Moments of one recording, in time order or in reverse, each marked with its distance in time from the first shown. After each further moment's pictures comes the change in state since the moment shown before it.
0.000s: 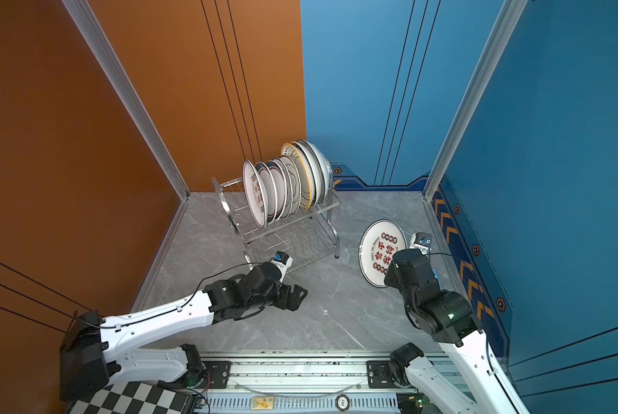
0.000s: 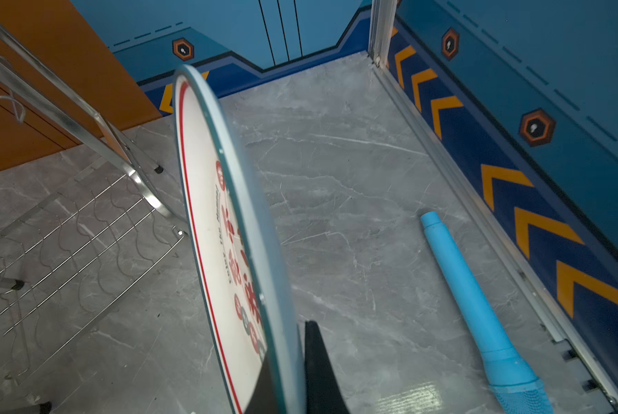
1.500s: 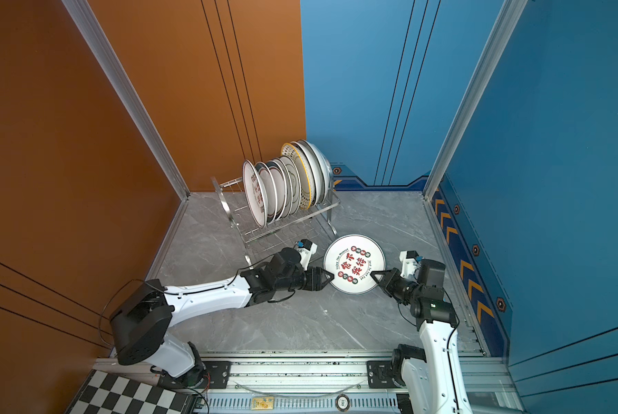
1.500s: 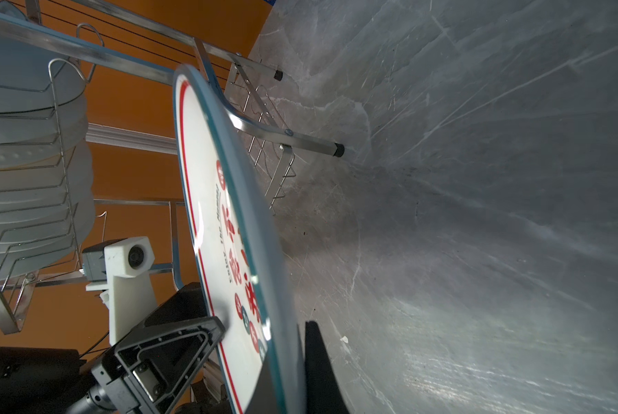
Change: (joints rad) left arm 0.067 0.342 0.102 0.485 0.282 -0.192; right arm -0.592 0.011 -0.501 0.474 -1.146 0.074
